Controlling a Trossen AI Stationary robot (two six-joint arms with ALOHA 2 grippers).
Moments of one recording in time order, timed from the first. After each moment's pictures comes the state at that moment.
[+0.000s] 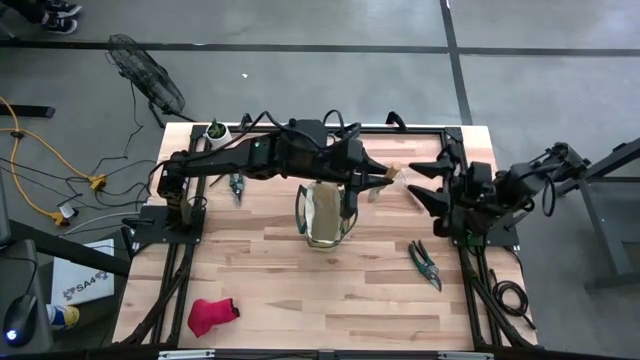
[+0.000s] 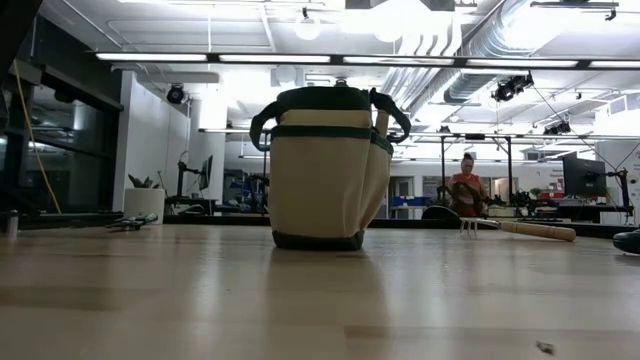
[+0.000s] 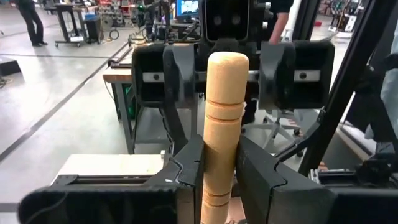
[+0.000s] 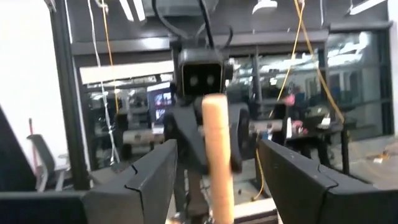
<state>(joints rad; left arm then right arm) -0.04 1.89 2.24 -0.43 0.02 -0.03 0.49 0.85 0.92 0.36 0.65 -0.13</state>
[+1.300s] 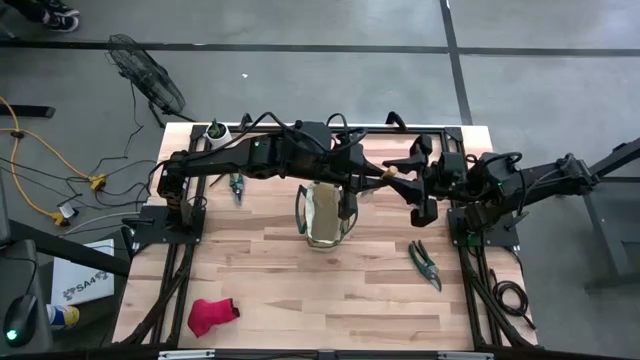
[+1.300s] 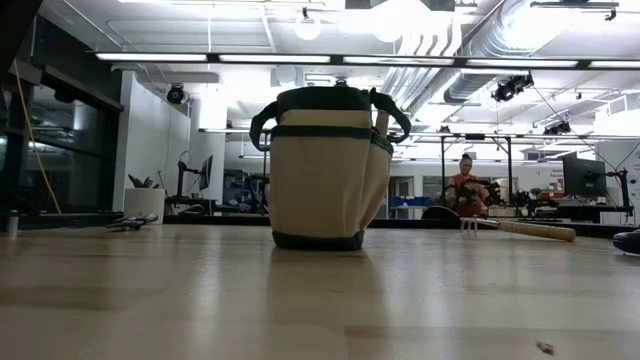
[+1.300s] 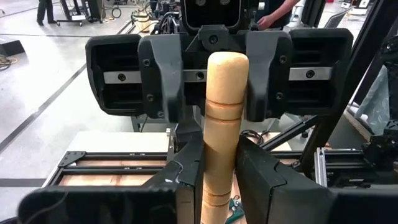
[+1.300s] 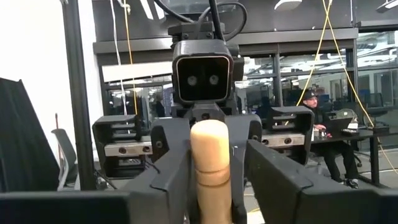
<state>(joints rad) -0.04 1.89 2.24 -0.53 0.01 -0.03 0.21 0.95 0.91 0.39 0.28 0.00</state>
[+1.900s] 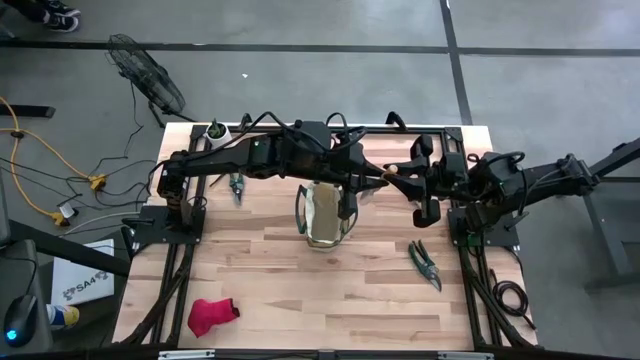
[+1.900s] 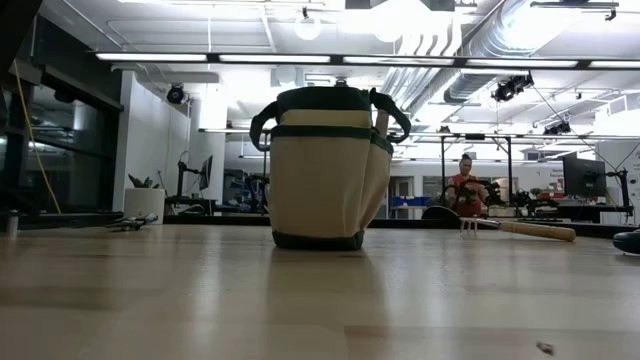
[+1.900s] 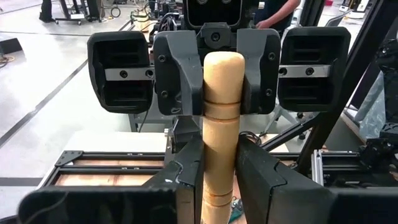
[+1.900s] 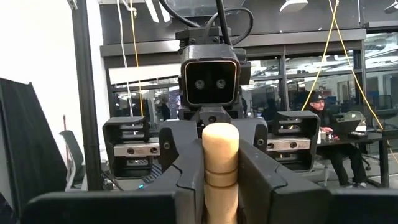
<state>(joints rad) -0.04 1.89 2.24 -0.53 0.01 -0.04 0.21 0.94 0.91 0.40 0.25 0.02</state>
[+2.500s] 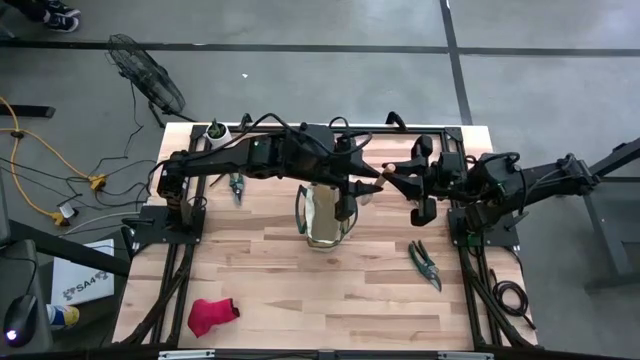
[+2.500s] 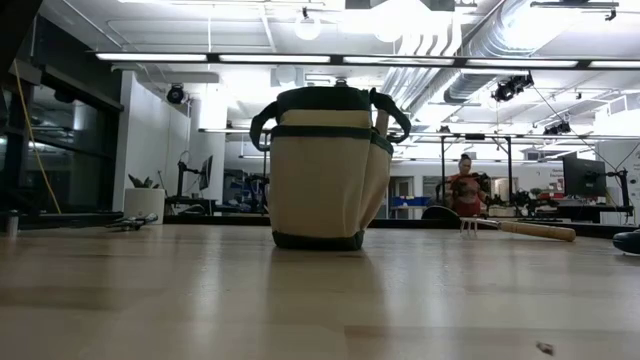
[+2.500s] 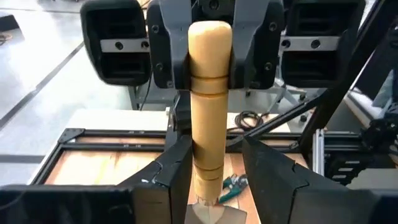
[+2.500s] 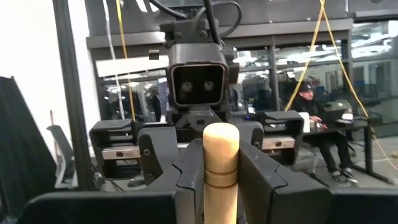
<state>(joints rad) -0.04 1.89 2.24 -0.63 0.00 -0.05 0.21 0.94 0.91 0.34 0.32 0.03</state>
